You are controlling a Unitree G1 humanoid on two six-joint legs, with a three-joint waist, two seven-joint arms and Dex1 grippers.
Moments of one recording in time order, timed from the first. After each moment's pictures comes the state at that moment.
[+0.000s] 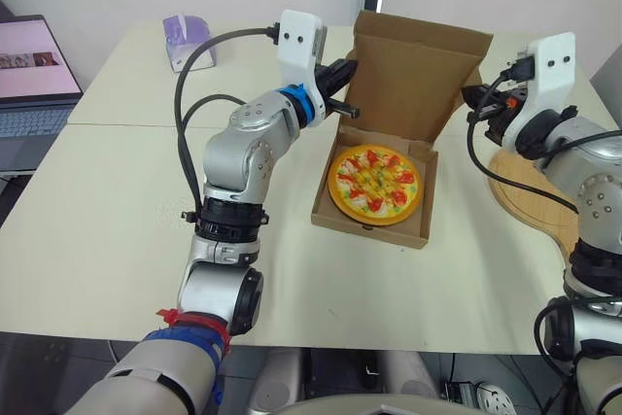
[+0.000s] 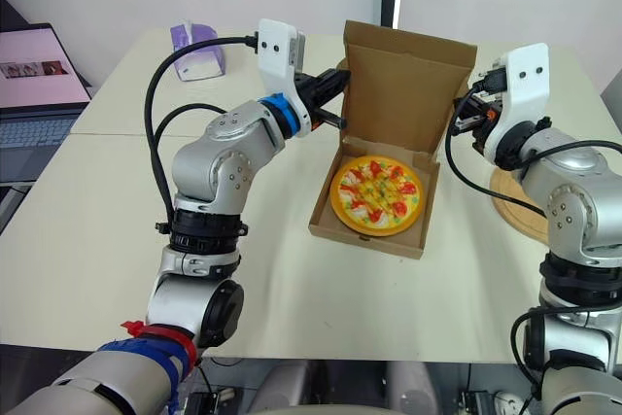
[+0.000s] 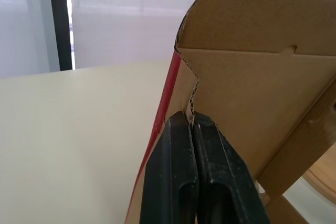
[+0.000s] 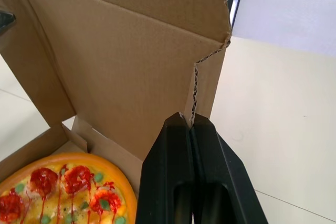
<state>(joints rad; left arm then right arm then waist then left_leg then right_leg) -0.92 0.13 0.03 0.13 -0.31 0.67 -0.38 -0.64 -0.60 -0.23 -0.34 0.49 1.07 0.30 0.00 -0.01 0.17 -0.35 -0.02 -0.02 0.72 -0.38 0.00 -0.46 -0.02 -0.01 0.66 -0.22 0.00</state>
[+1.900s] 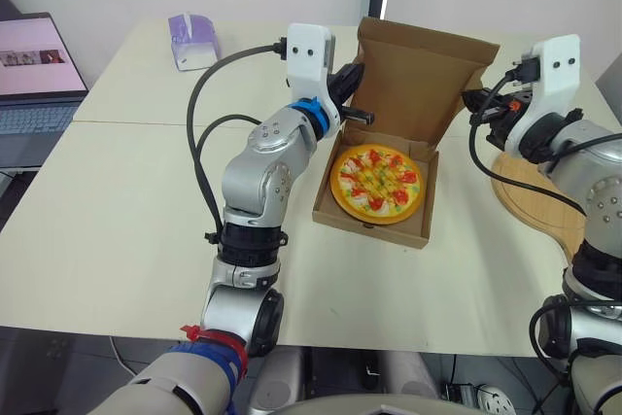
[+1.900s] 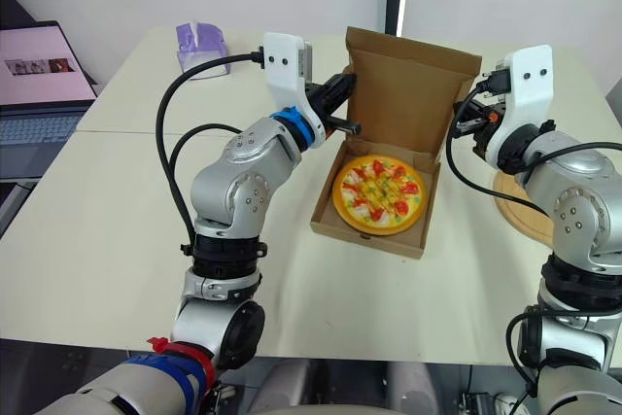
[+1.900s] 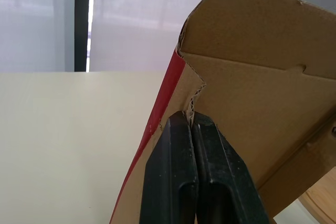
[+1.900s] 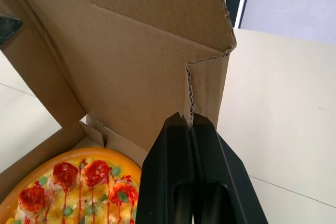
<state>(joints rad) -0.81 -0.04 0.03 -0.06 -0.27 0.70 -0.23 -0.65 -0.54 -0.30 -0.43 0.53 1.20 0.27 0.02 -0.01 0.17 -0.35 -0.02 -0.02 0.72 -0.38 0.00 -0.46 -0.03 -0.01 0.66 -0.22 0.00</state>
